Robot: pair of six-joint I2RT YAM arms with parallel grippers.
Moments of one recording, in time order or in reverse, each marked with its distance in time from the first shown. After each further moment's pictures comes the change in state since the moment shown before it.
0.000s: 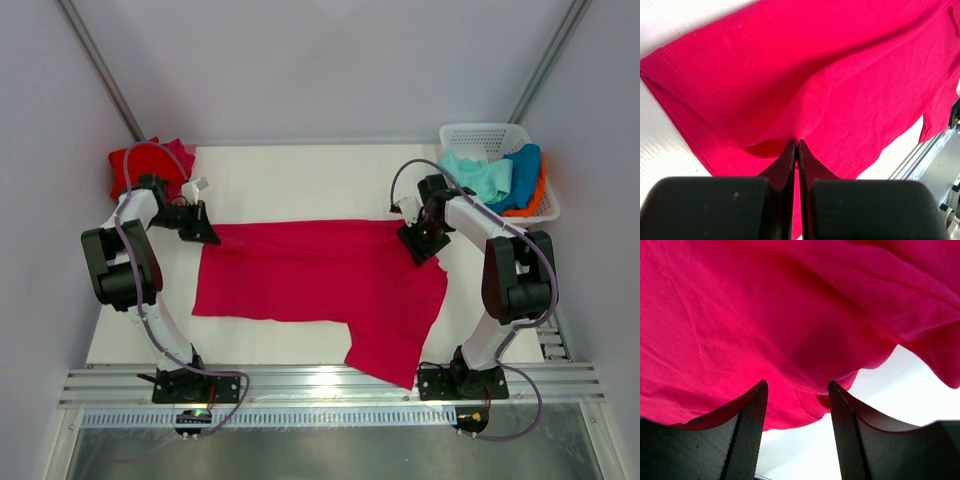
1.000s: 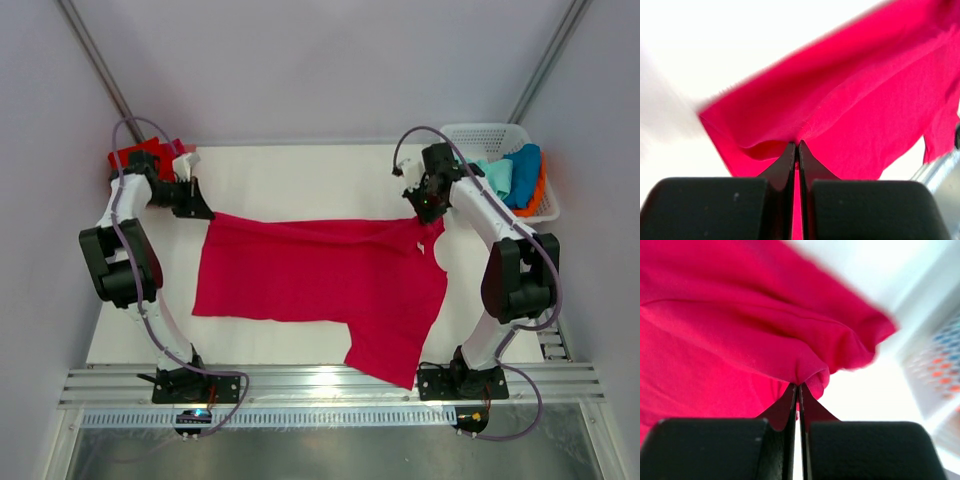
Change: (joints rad) left arm 0.000 0.029 0.160 -0.018 0.014 -0.030; right arm -0.001 0.012 0.190 0.005 0.039 0.024
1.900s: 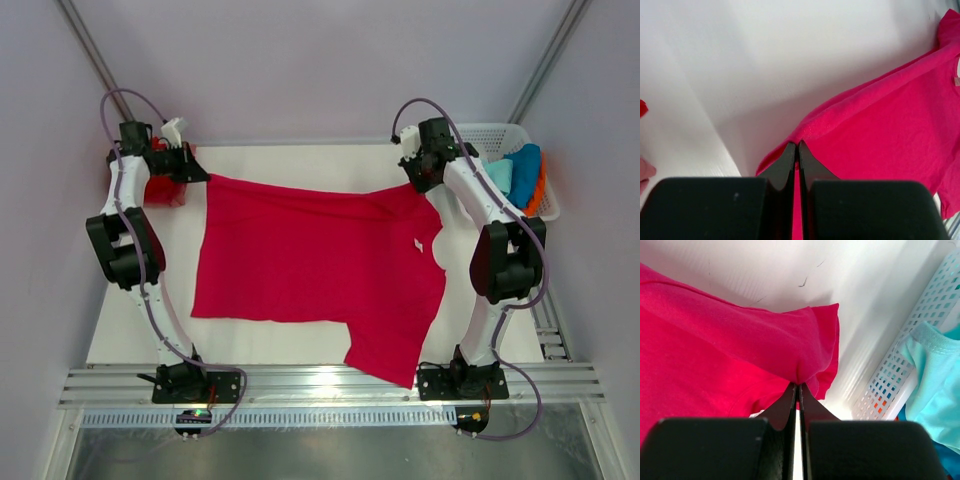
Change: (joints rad) left arm 0.000 0.192 0.373 0.173 0.040 -0.190; right arm 0.000 0.161 0.309 0.088 0.052 0.061
